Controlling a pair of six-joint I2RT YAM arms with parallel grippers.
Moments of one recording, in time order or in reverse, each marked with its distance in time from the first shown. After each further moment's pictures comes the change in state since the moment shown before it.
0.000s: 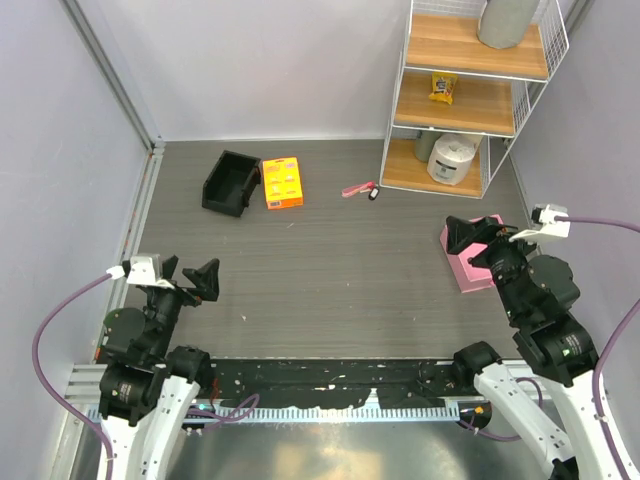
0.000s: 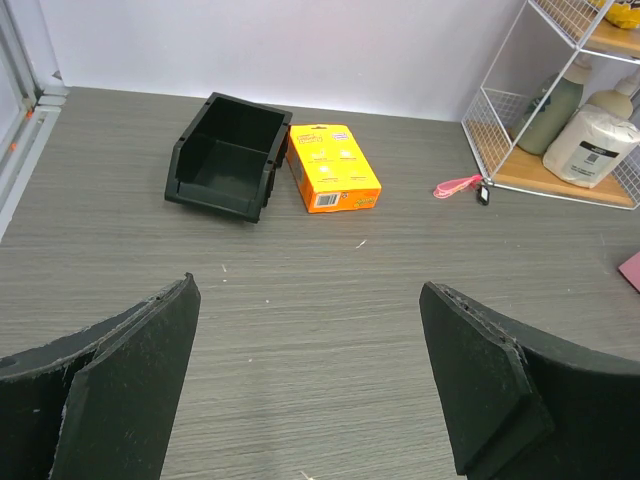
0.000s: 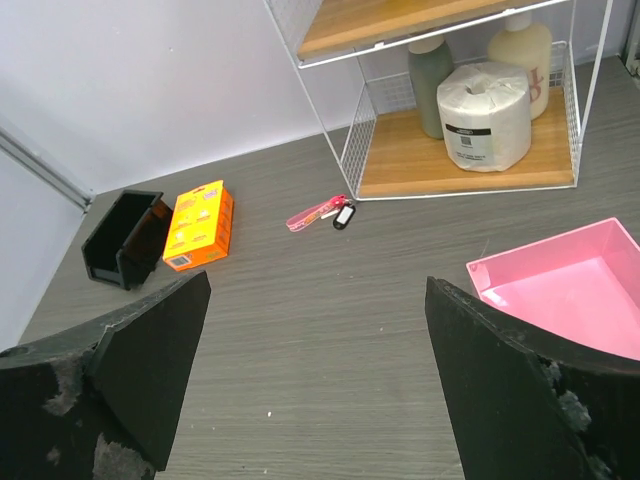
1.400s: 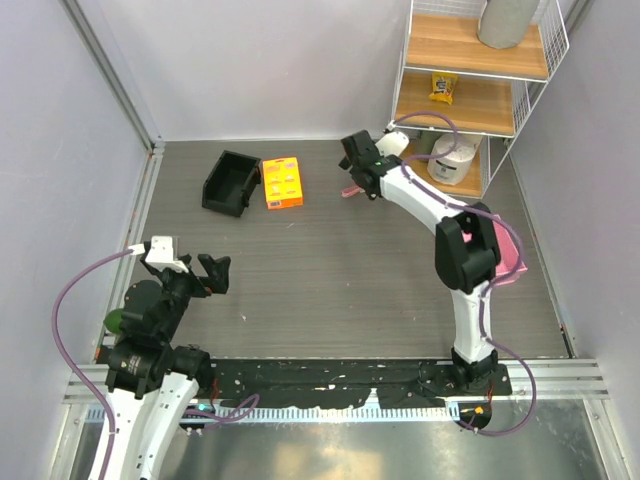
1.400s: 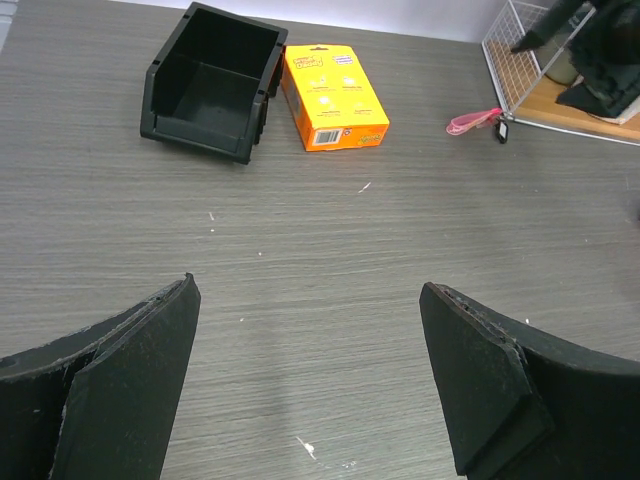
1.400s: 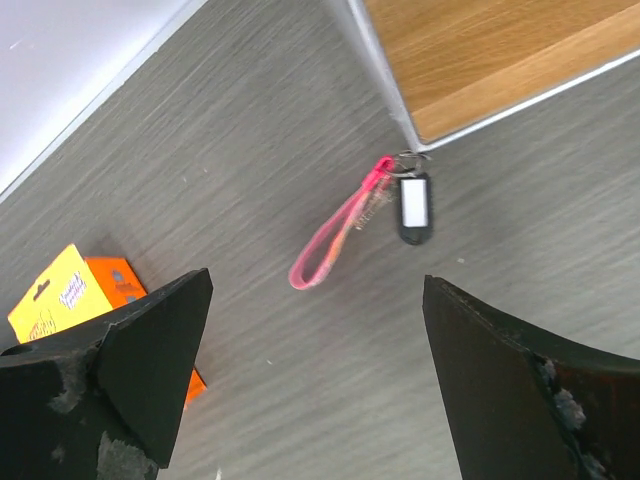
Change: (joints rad) left arm 0.000 0.164 -0.016 -0.001 0.033 -0.020; right arm 0.129 1.568 0.767 0.070 0.294 0.567
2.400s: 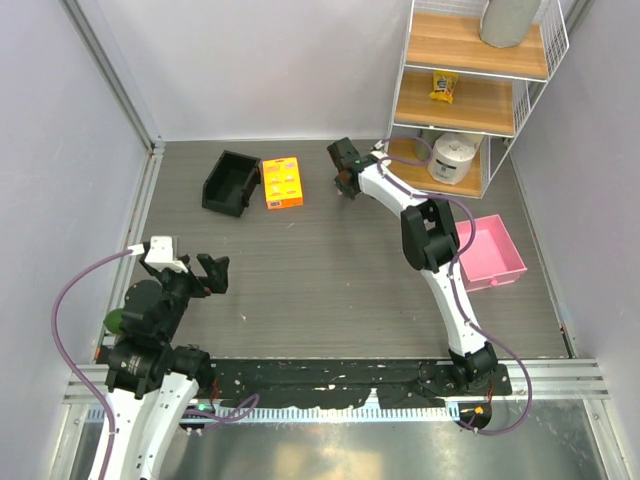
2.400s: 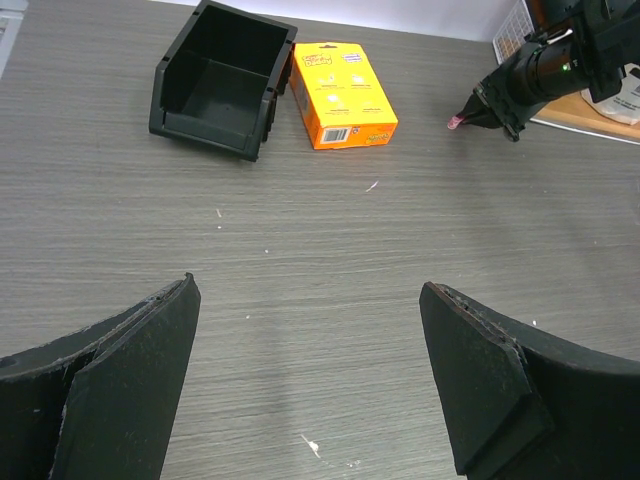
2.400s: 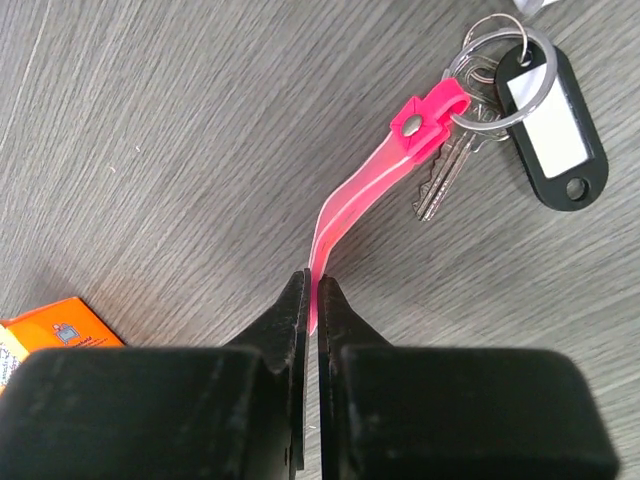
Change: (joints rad) left arm 0.000 0.000 0.000 -0.007 -0.021 0.001; right arm -0.019 0.473 0.480 -0.244 -0.166 0.301
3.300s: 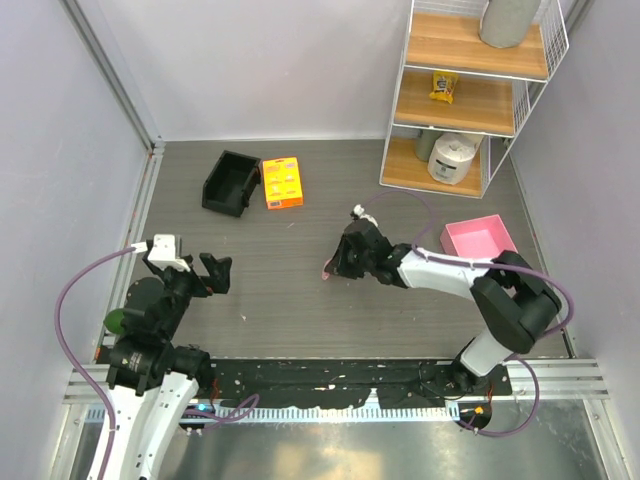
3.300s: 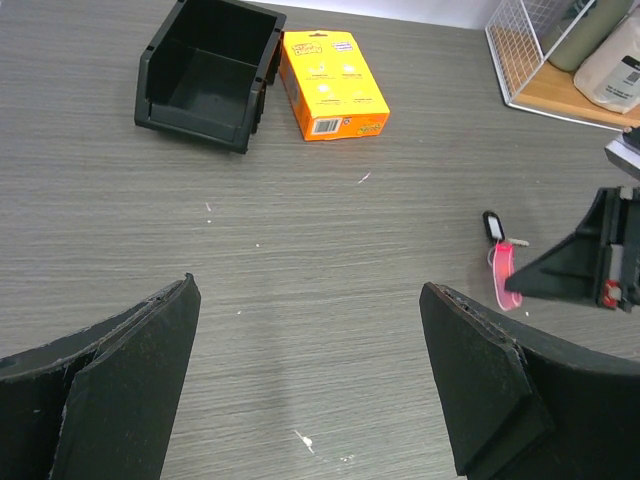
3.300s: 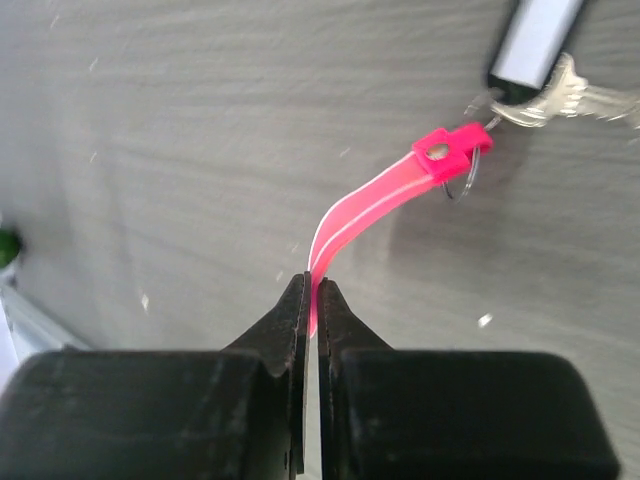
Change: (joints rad) left arm 0.000 0.018 -0.001 0.000 0.027 -0.004; right arm 0.266 -0.878 -1.308 0.666 -0.426 -0.356
